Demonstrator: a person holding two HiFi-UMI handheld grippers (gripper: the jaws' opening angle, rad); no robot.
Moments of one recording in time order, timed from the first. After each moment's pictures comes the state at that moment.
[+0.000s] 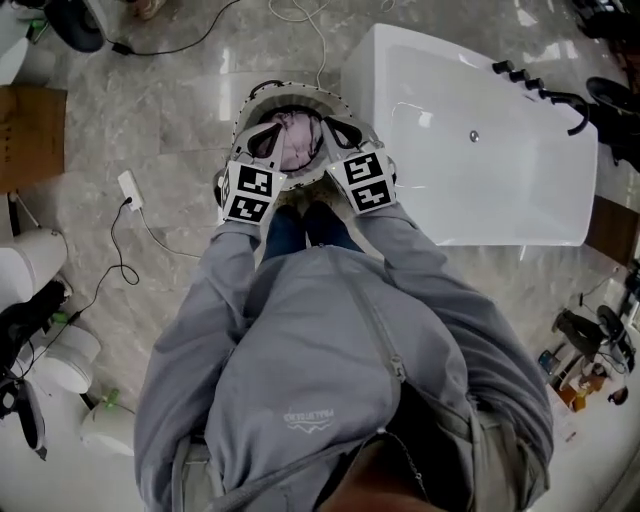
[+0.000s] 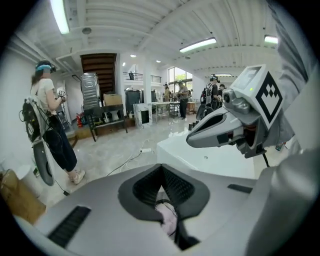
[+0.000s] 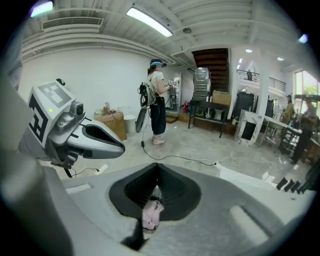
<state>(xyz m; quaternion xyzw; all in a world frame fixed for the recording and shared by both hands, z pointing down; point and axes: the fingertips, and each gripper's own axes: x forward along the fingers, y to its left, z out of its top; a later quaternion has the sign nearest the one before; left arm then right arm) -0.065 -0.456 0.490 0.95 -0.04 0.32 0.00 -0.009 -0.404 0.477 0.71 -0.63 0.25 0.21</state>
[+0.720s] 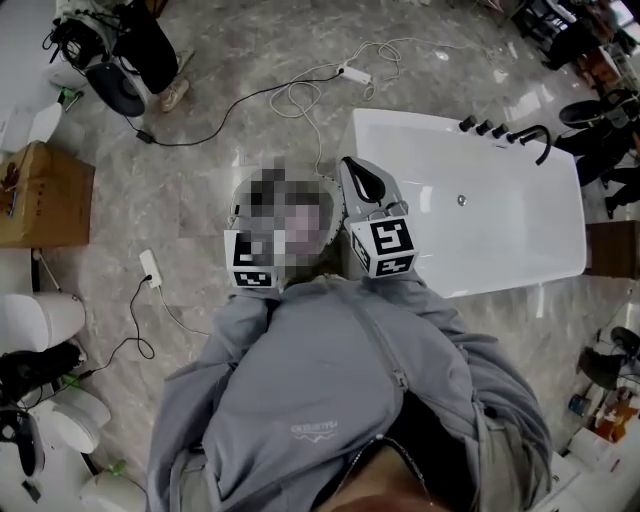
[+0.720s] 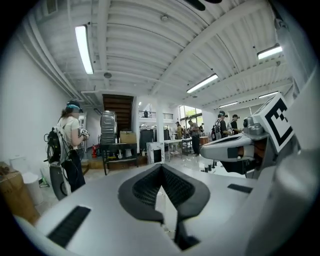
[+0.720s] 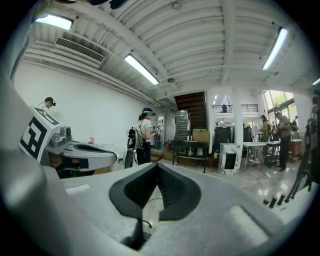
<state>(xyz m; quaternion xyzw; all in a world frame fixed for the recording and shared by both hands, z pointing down) -0.050 -0.443 0.283 0.99 -0.13 0.09 0.00 0.020 -0.364 0.275 0.81 -0.58 0.07 0.07</state>
